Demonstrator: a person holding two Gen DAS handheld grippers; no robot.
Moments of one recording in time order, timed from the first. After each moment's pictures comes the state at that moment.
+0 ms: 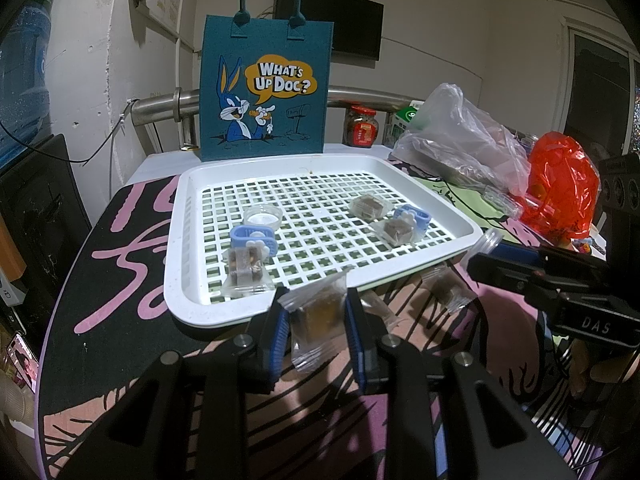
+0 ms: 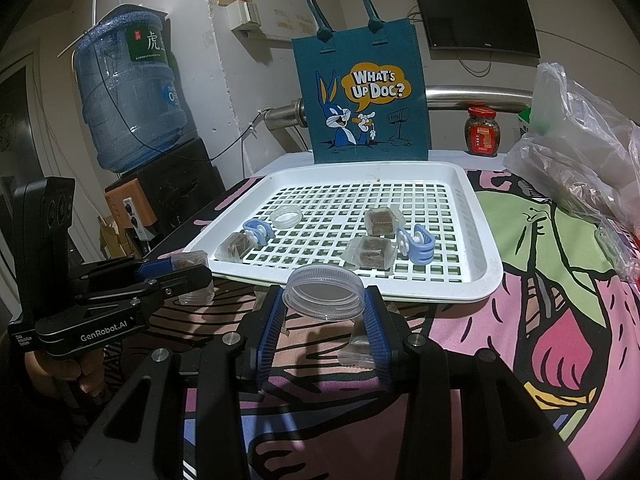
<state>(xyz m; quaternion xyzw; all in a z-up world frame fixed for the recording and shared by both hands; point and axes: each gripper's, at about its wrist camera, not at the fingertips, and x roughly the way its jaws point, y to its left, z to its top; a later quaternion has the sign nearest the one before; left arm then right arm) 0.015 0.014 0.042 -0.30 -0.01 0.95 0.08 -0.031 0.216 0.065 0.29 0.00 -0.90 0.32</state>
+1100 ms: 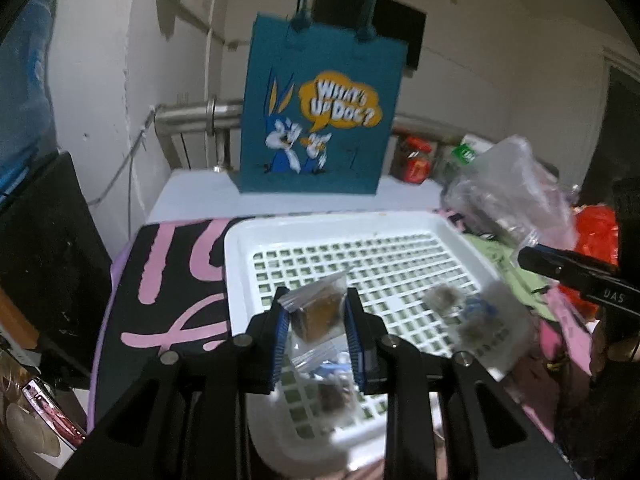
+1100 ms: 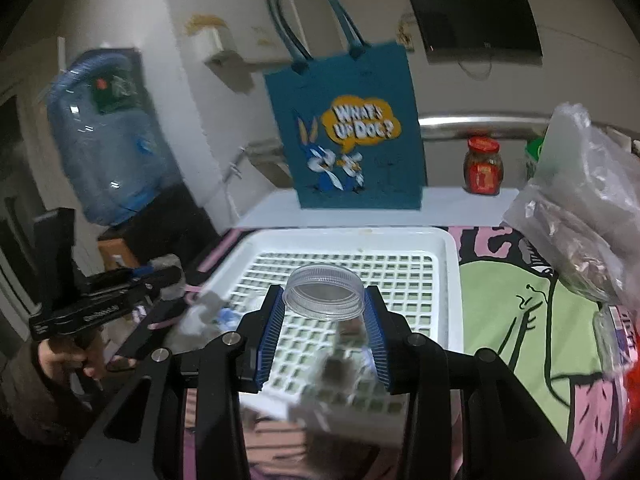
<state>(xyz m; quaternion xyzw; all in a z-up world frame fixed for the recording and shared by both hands) -0.086 -0.046 0.078 -0.33 -0.05 0.94 0.04 -0.145 0.208 0.123 0.32 -0.02 -0.89 0.31</state>
